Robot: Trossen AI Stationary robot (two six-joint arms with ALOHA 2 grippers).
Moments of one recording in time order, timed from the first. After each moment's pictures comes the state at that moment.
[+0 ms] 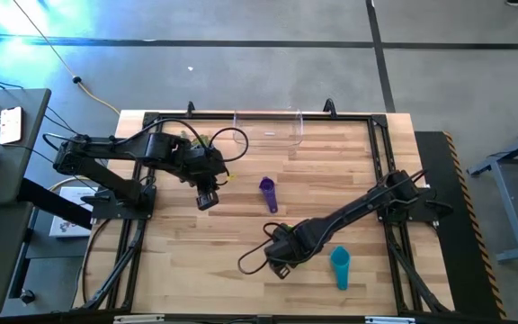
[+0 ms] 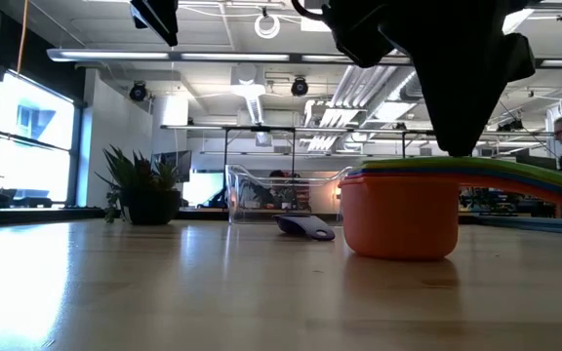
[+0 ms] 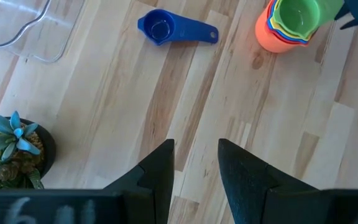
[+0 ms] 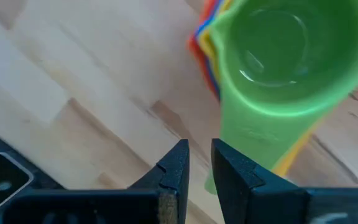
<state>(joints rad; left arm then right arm) -0.07 1.39 1.47 -1.22 -0.10 -0.38 0.45 2.02 1.63 -1.03 -0.06 1.24</state>
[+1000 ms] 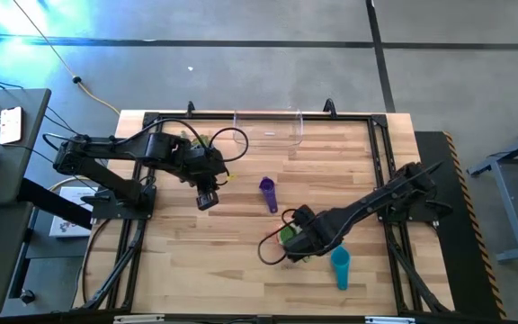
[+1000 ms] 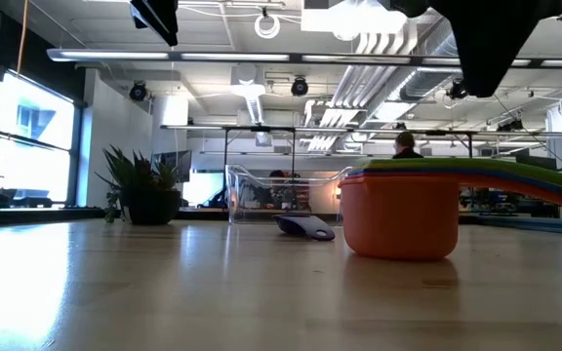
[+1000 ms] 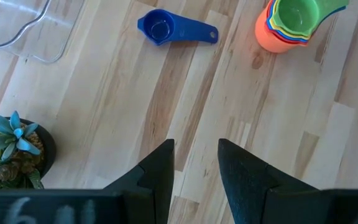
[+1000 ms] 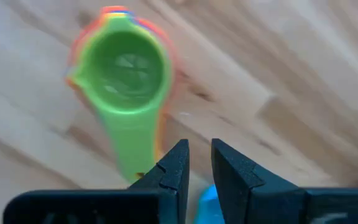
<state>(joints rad) -0.07 1.39 1.47 -1.22 -0.10 -0.38 0.48 1.86 1.63 -1.36 0.17 1.39</state>
